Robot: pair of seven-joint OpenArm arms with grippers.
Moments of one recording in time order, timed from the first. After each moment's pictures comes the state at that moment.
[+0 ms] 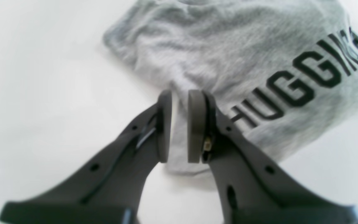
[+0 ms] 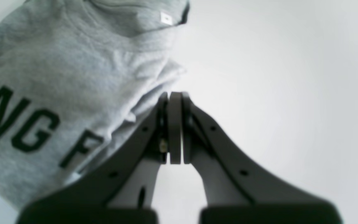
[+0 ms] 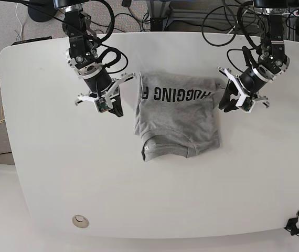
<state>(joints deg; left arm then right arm) 14.6 -16.5 -11.0 95.4 -9.7 -39.5 18.1 -13.3 9.1 -5.4 93.6 3.4 16.3 -11.8</state>
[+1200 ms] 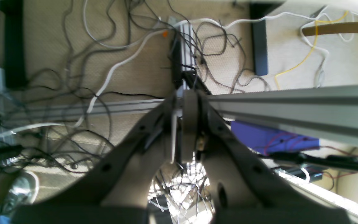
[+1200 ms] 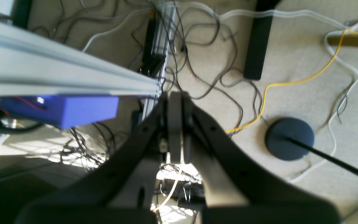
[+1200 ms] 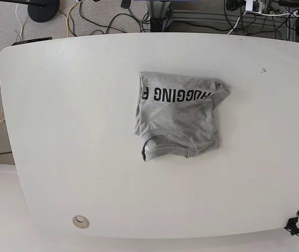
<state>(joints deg) 54.5 0.5 -28.4 94.3 -9.9 -41.6 8.4 -59.7 10.5 4.0 91.9 3.6 13.0 3.3</state>
